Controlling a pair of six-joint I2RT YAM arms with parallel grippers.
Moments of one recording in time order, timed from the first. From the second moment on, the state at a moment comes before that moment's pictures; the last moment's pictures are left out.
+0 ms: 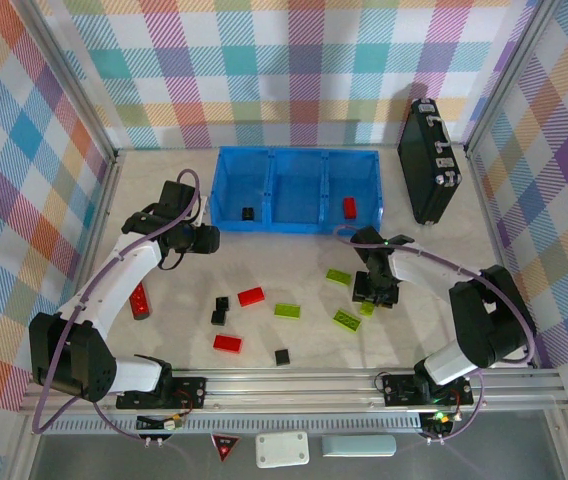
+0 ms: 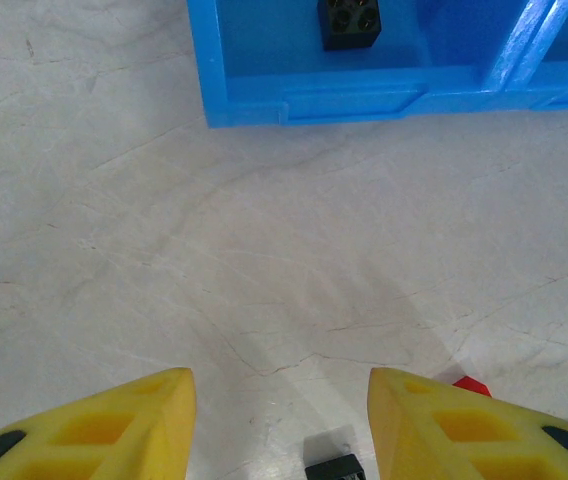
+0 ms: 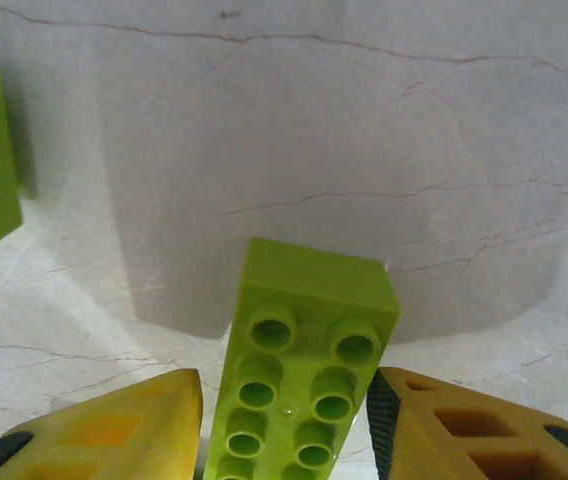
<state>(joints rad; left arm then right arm) -0.26 1.33 1.12 -0.81 0.01 -0.16 0.48 1.52 0.85 -0.86 -0.02 0.67</state>
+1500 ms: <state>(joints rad) -0.26 1.33 1.10 -0.79 0.07 -0.16 0.59 1.75 1.41 -1.00 -0.03 0.60</state>
